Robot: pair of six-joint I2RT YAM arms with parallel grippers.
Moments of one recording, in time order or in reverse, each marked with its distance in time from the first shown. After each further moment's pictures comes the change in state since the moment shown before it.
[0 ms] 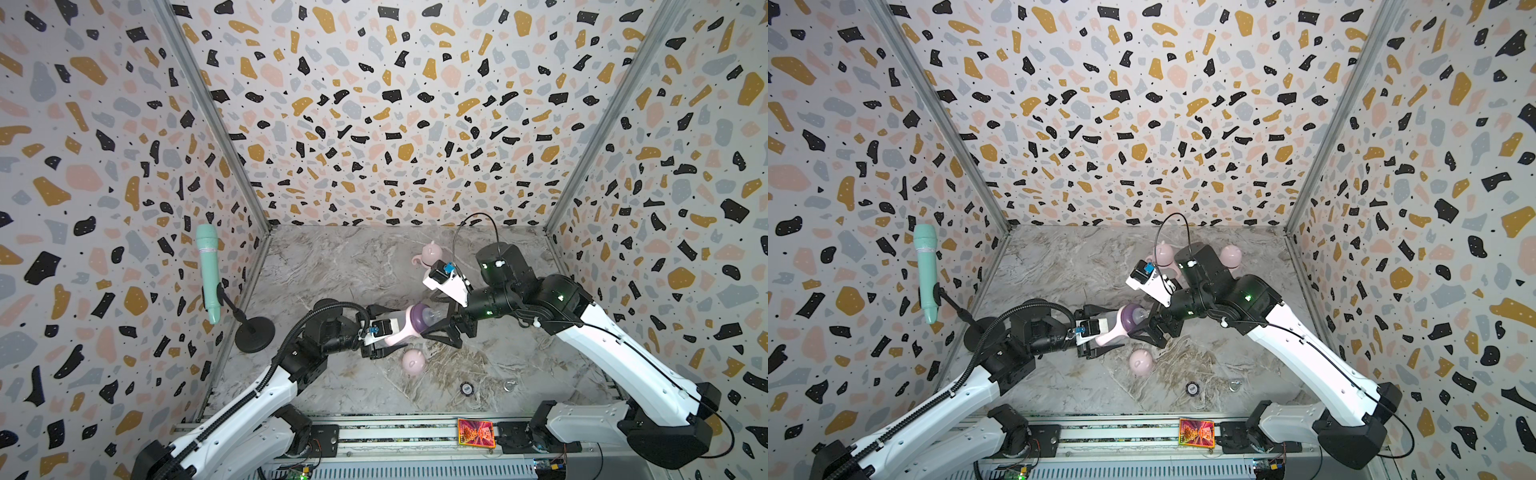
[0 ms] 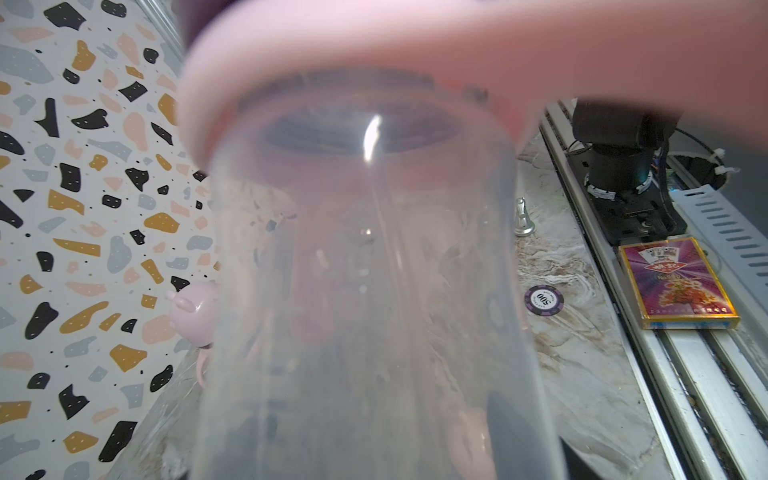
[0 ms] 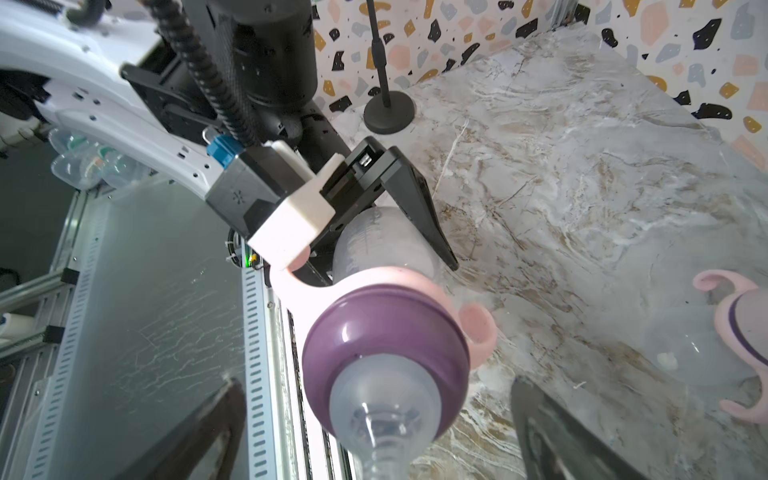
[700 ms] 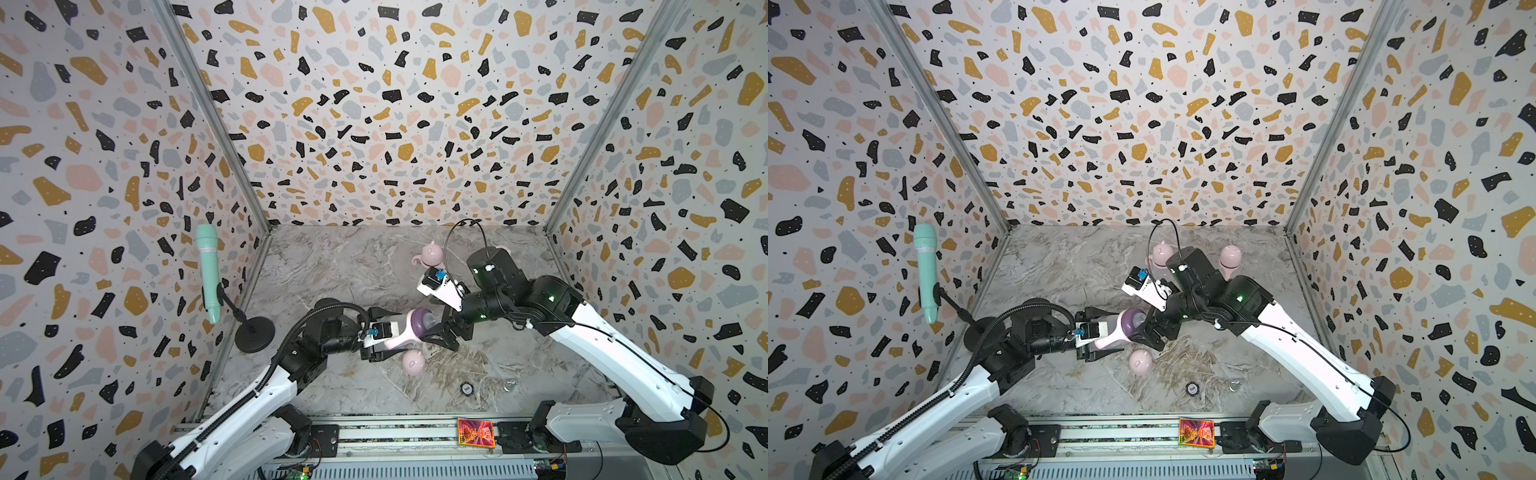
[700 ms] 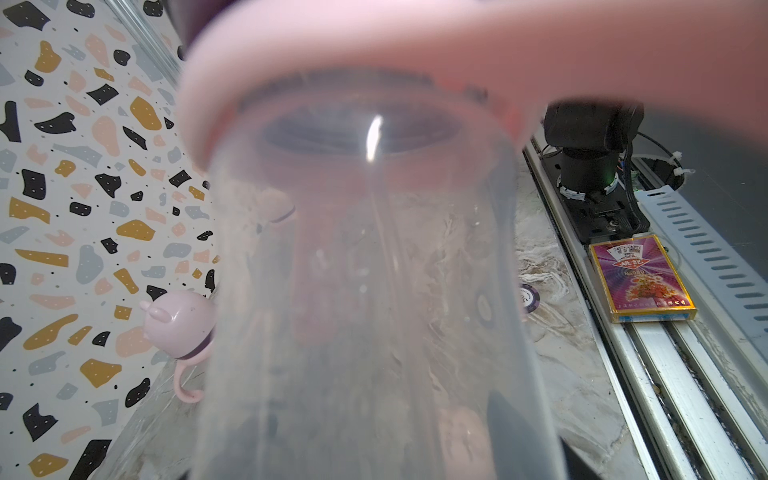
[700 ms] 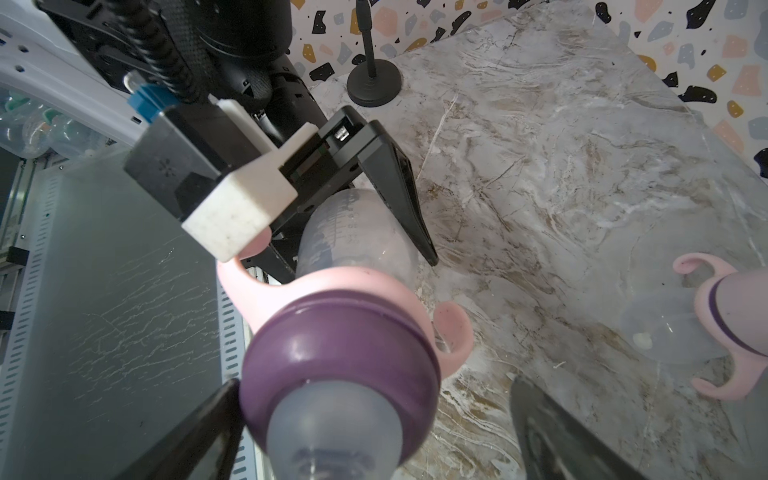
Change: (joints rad) left arm 0.000 0.000 0.010 -0.031 0.040 0.013; right arm 0.018 0.020 -0.009 -0.005 0.050 -0.019
